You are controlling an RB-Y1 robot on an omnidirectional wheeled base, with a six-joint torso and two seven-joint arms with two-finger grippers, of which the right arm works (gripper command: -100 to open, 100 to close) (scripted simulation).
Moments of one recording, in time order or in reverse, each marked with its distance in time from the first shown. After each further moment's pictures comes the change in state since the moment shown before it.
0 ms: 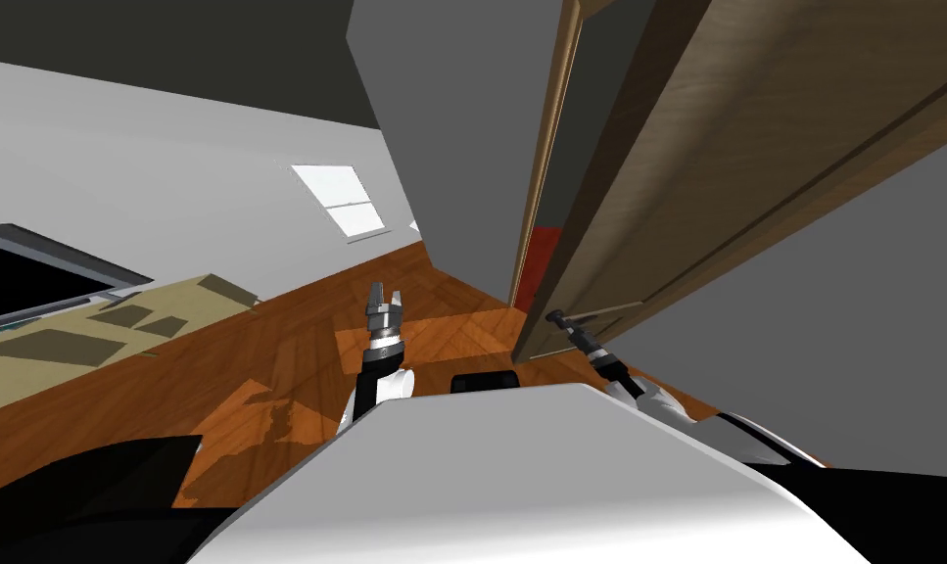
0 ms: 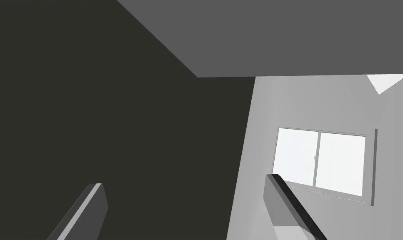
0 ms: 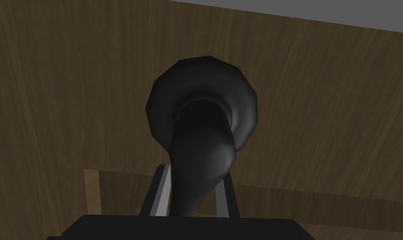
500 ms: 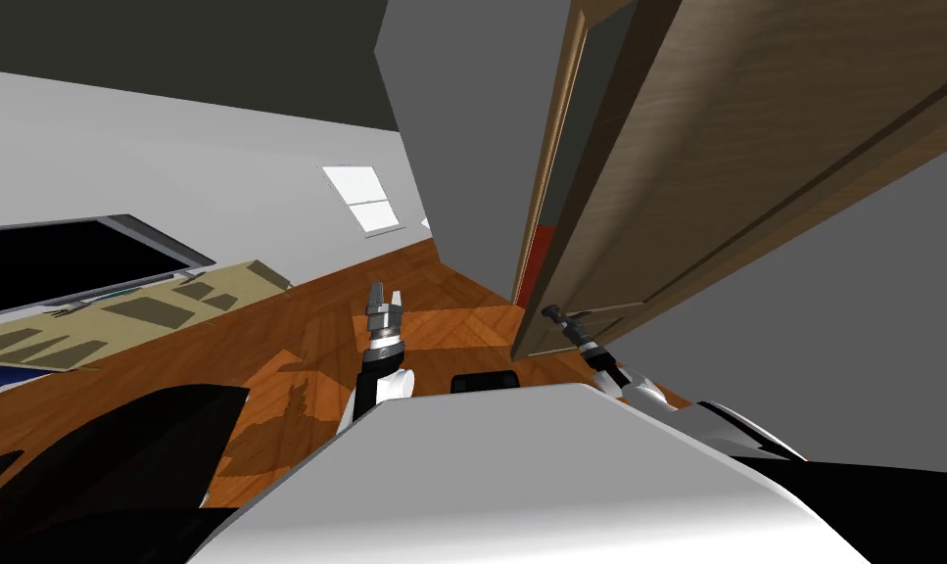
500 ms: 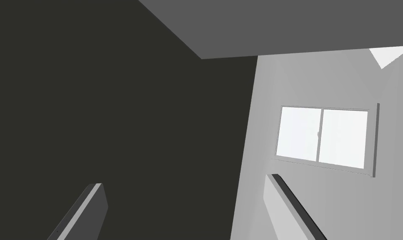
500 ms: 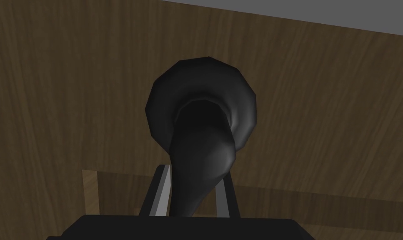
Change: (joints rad) arm -0.057 0.036 -0.016 0.003 -0.015 0.074 0.040
